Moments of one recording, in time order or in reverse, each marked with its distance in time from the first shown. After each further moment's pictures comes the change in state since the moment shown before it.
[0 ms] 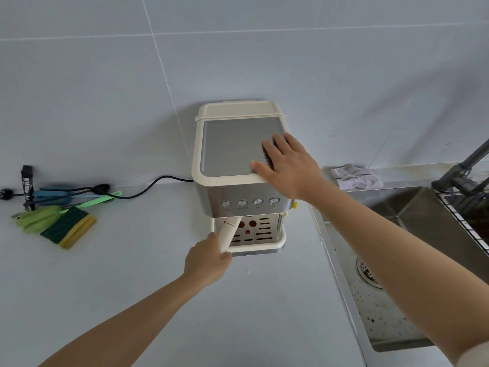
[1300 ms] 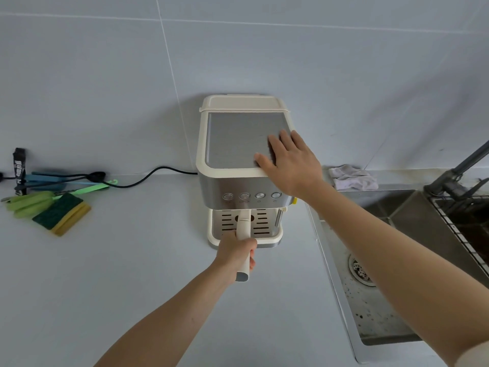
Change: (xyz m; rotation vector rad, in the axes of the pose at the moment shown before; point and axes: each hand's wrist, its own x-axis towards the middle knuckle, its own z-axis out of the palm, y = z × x) left_hand -0.006 0.046 0.020 -1.048 -0.200 -0.313; right_hand -0.003 -0.013 -0.002 0.057 -0.025 0.153
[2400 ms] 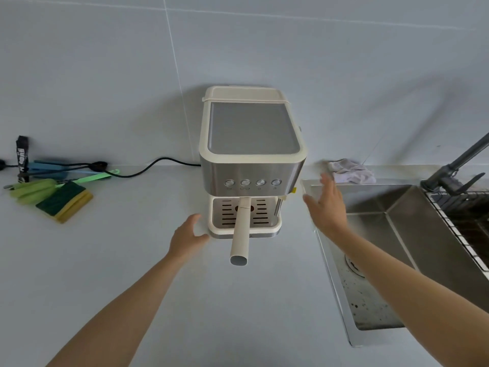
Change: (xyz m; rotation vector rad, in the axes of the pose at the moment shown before) left_hand 0.053 -0.048 -0.093 0.558 0.201 0.265; right_hand -0.069 0.082 0.078 0.382 0.134 0.377
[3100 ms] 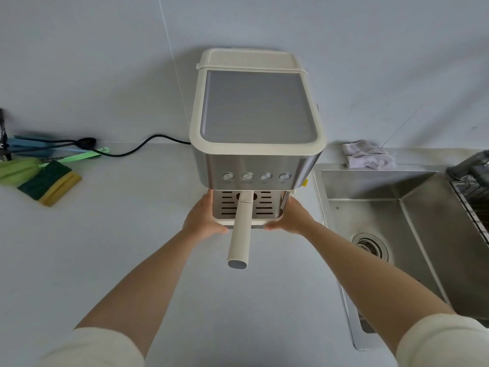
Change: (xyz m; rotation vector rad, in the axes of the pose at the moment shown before) left_hand 0.052 0.007 0.036 0.226 -0.112 0.152; right_hand 0.023 0.020 0.099 -0.083 -0.625 0.005
